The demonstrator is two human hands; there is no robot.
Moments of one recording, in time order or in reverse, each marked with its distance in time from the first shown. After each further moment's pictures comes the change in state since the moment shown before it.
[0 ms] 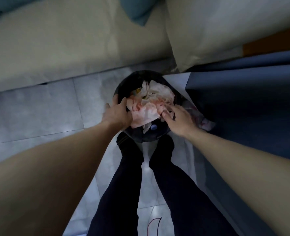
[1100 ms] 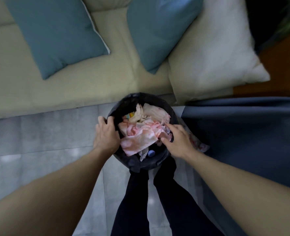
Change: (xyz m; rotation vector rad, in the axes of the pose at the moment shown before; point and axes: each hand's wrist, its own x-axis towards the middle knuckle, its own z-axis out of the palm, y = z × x) left_hand -0.148 -0.018 -0.101 -0.141 0.404 -0.068; right_hand -0.104 -0.078 -0.068 0.013 0.037 -0.121
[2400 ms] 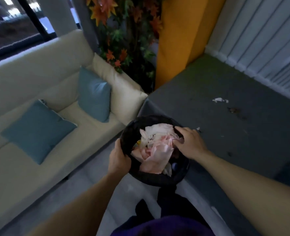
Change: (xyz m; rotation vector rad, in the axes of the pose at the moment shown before) left_hand -0.308 0.089 -0.144 -0.297 -0.121 0.567; right_hand -0.405 0.016 -0.101 0.036 0.637 0.211
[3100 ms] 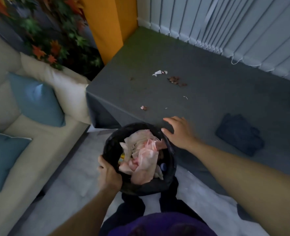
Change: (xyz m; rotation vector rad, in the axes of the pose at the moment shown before) left_hand -0.093 0.032 0.131 0.268 -0.204 -0.177; right_hand -0.078 0.168 -0.021 0.074 0.132 0.097
